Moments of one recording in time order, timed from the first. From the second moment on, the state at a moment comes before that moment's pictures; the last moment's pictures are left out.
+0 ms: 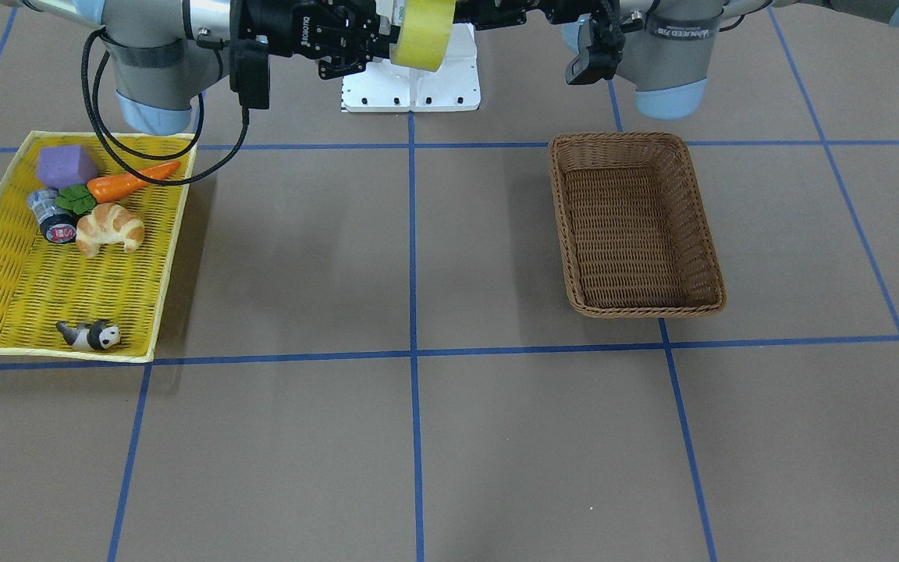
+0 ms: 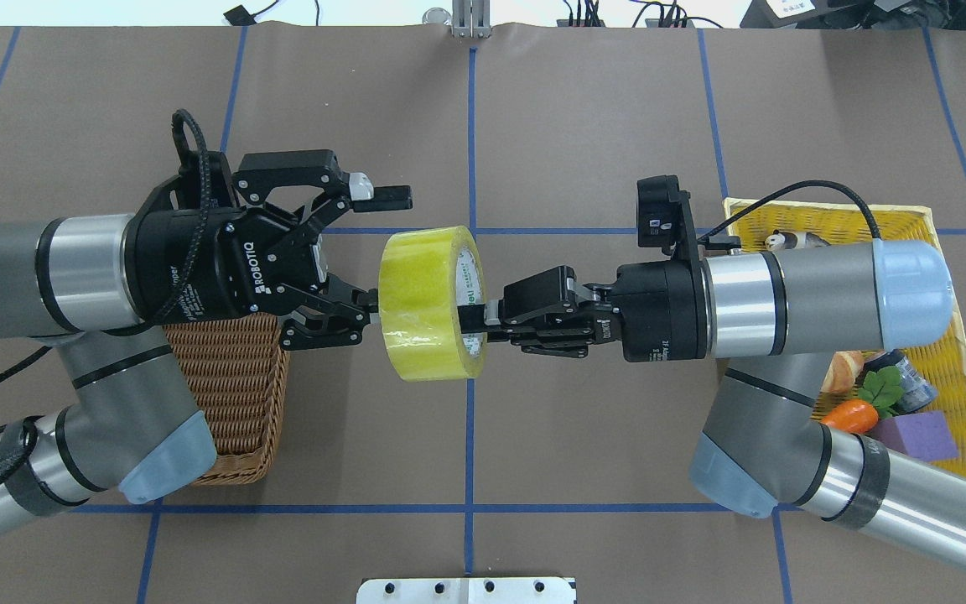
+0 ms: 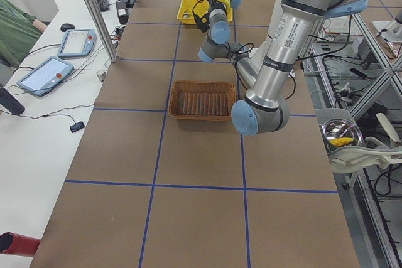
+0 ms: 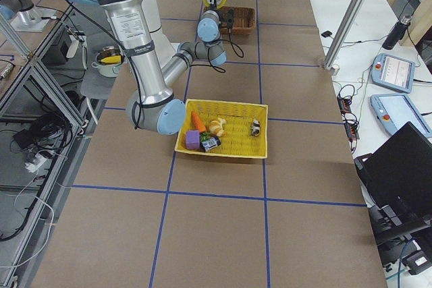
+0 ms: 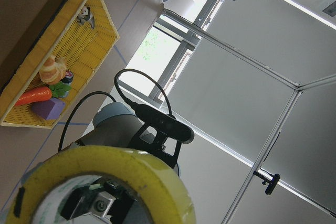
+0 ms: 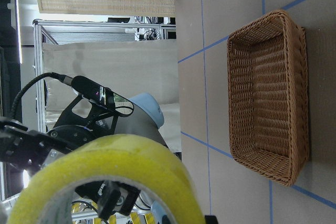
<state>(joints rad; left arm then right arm) -0.59 -2.03 -1.83 -3.21 -1.88 -2.51 0.54 -1.15 1.80 -0.06 2.00 1.89</state>
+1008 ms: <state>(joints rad) -0.55 -2.00 -1.84 -3.26 -1.92 -2.47 0.65 -1.23 1.79 -0.06 2.12 1.85</state>
